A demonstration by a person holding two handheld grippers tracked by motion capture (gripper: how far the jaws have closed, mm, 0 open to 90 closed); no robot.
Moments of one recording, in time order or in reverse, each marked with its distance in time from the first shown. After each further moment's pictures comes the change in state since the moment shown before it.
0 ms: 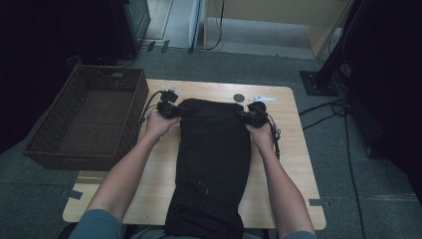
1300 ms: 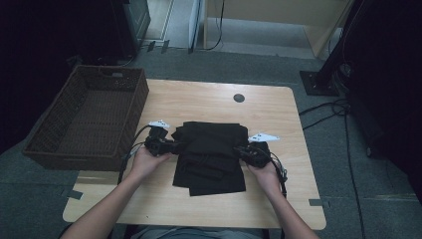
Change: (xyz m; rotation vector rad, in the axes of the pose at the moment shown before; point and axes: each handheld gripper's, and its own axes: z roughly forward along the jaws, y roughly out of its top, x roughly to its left) left arm -0.046 -0.127 -0.034 0.054 -0.071 -0.009; right arm 0.056 -0.108 -0.062 0.070 0.093 -0.065
